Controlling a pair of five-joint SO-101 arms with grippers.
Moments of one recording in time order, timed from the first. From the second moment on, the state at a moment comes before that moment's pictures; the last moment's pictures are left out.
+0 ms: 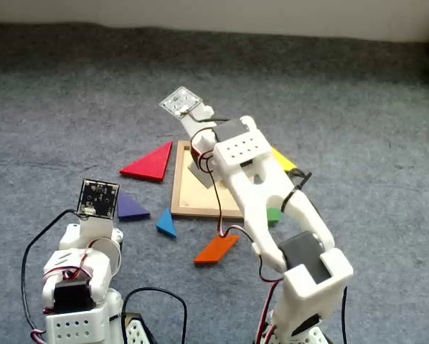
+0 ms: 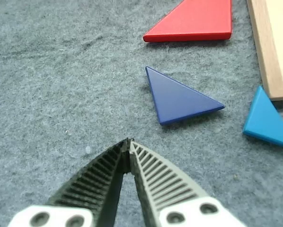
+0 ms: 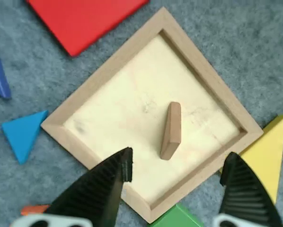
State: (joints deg) left arm -14.2 -103.3 91.2 70.7 -9.7; right arm -32.9 8.9 -0.3 71.4 22.4
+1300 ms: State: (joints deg) left arm -14.2 -103.3 91.2 70.5 -9.7; right arm -20.5 -7.9 45.8 52.5 44.4
